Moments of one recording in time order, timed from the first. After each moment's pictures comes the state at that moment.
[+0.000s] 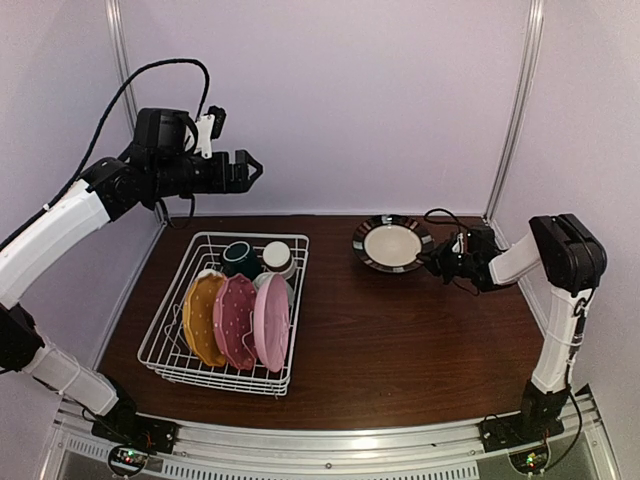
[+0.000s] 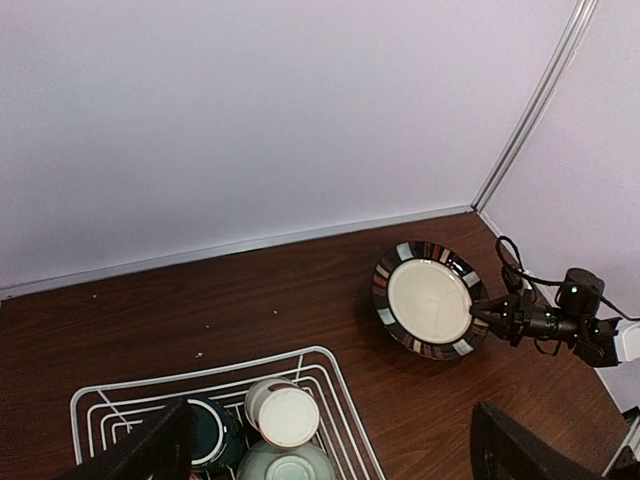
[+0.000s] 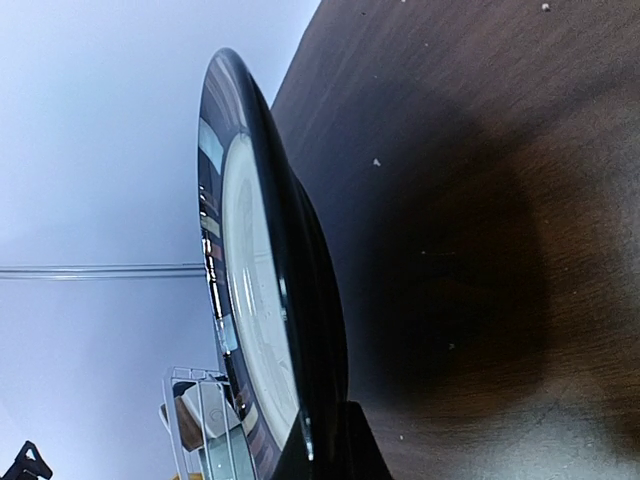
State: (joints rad) left arm -0.63 1.40 1.53 -0.49 -0.08 -0.28; right arm 0.12 1.99 0.92 0.65 -0.56 1.15
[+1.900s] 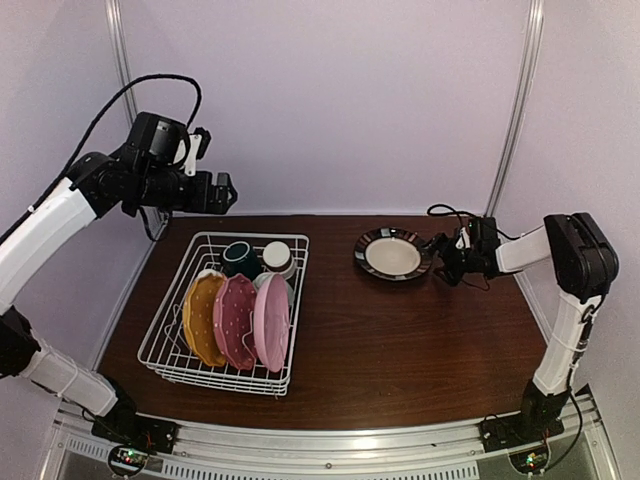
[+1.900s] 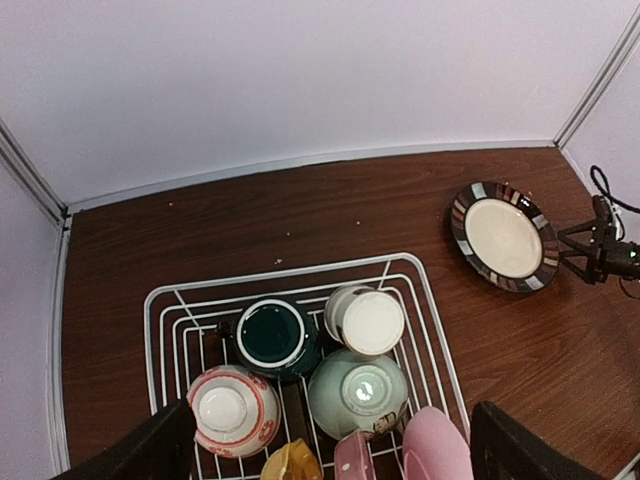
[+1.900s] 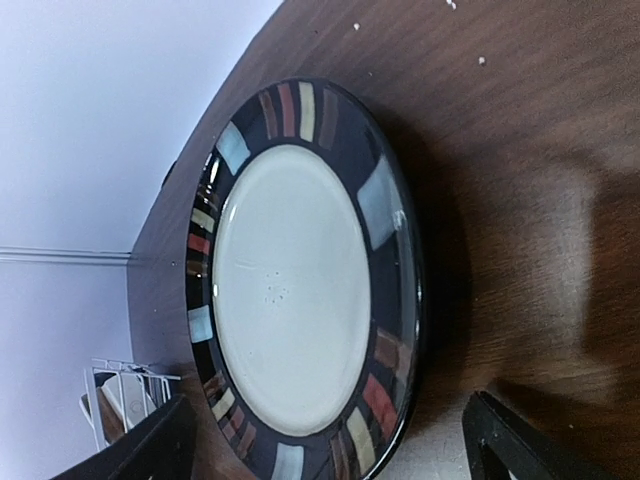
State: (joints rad) left arm -0.62 1.37 1.57 -0.81 -0.22 -0.29; right arm 0.10 1.93 0.99 0.30 -0.46 0.88
